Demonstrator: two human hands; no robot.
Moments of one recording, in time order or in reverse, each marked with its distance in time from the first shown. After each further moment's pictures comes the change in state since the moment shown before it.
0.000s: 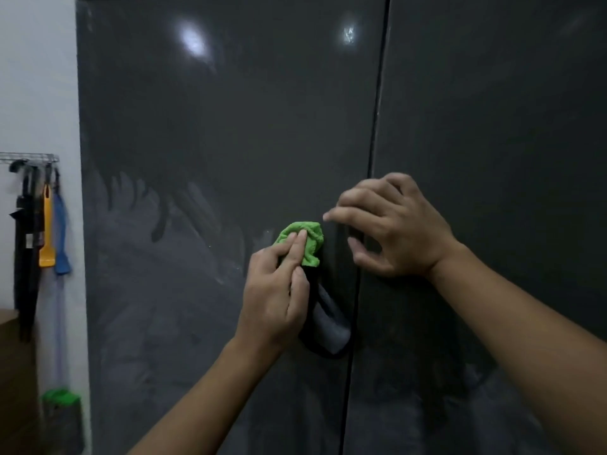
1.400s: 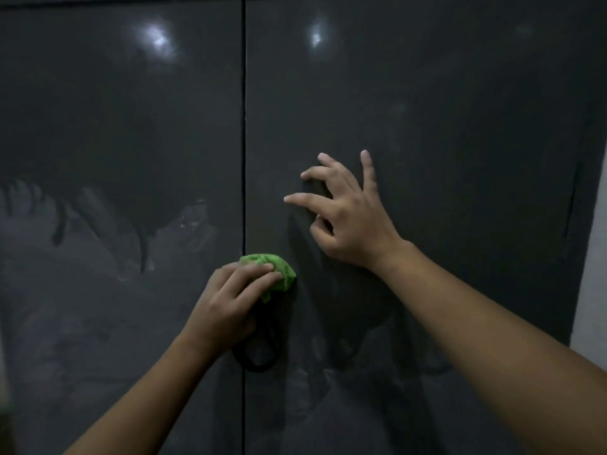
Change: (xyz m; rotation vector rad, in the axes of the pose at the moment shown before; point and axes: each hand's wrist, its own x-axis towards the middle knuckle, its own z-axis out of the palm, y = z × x) left_hand -0.019 0.044 0.065 0.311 -0.130 0.539; right_hand -0.088 0.053 -0.038 0.178 -0.007 0.320
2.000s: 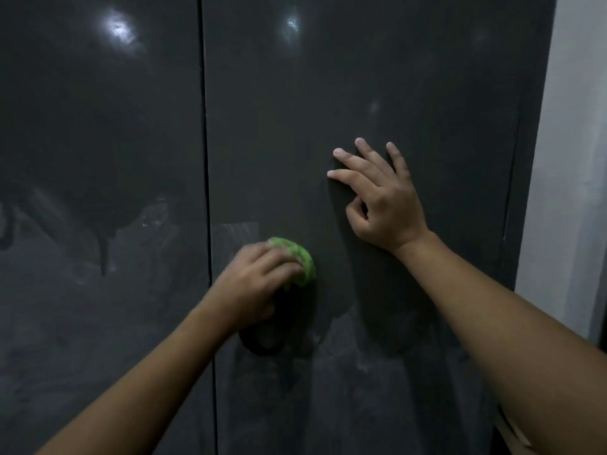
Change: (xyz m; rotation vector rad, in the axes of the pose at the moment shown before) left_hand 0.064 0.043 0.013 -0.113 -0.230 0.209; right_hand -0.049 0.070 -0.036 -0.131 0.204 0.046
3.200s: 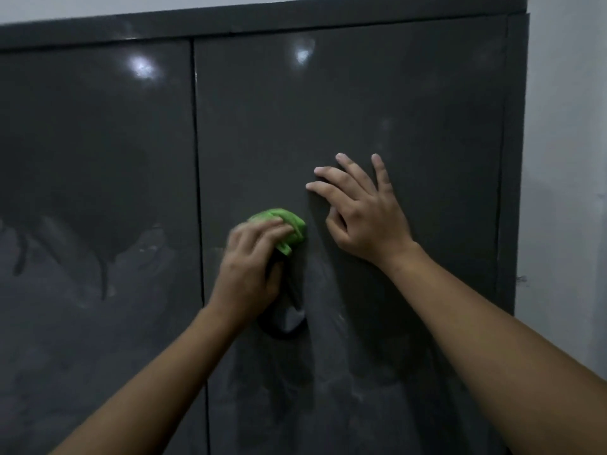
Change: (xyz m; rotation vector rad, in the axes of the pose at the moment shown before) left_hand 0.050 0.007 -0.010 0.011 0.300 -0.393; right_hand 0.014 0.004 0.004 -0.089 -0.007 -0.007
